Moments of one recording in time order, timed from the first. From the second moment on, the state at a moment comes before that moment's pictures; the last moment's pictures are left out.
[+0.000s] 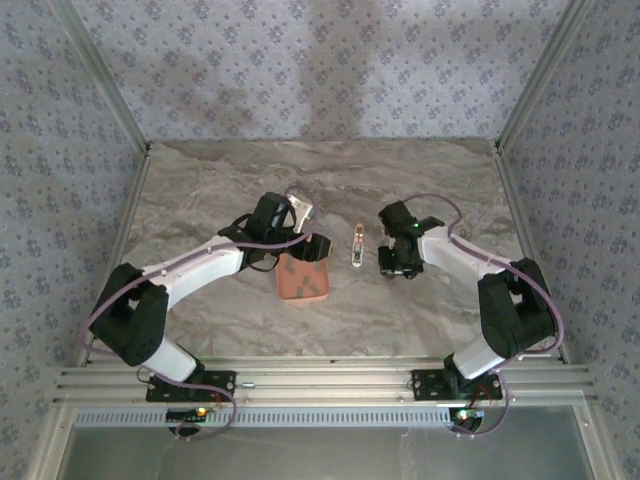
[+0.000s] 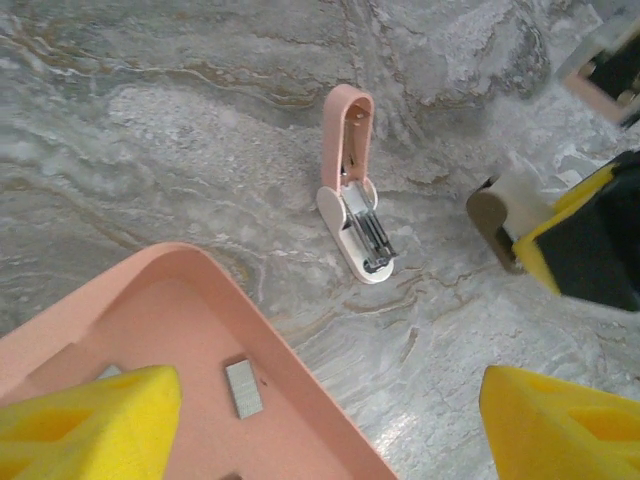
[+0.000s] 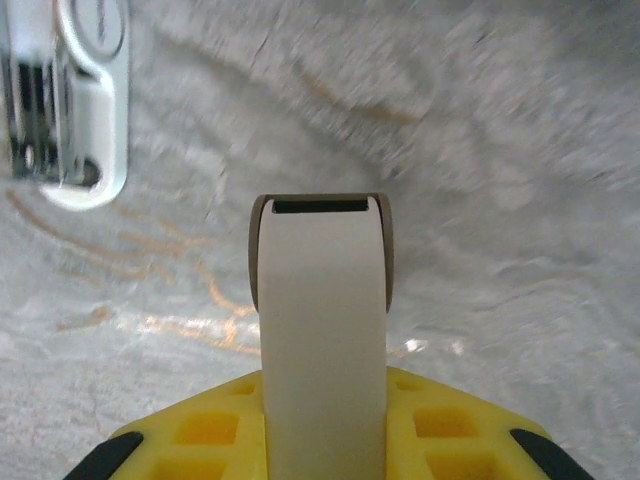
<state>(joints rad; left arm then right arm) -0.65 1.52 0.98 -0.19 0.30 -0.29 0.43 1.54 0.98 -0.76 0.01 0.39</state>
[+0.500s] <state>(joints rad) -0.62 1.49 0.90 -0.15 0.26 -0.33 0.26 1.61 1.04 -0.76 0.00 0.26</state>
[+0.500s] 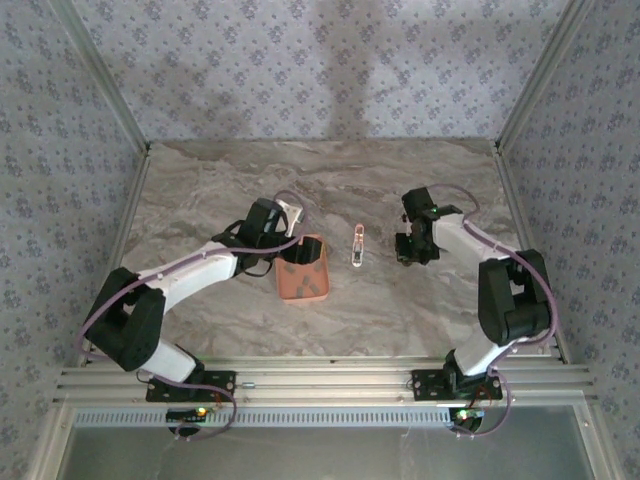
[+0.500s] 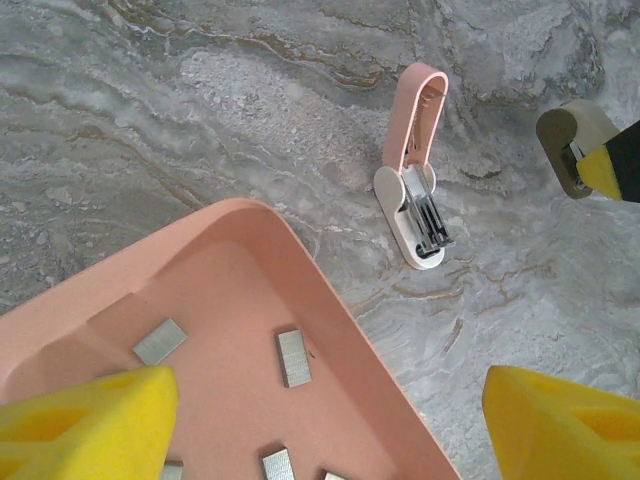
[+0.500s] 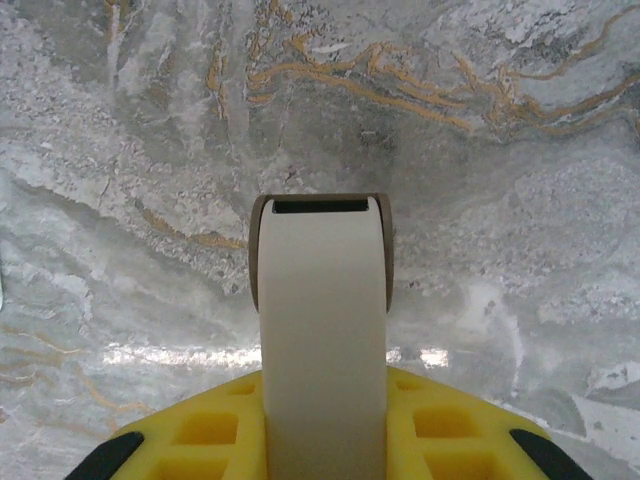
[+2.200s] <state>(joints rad) -0.41 1.14 0.56 -0.11 0.22 -0.54 0.66 1.52 1.12 -0.77 -0.04 0.43</state>
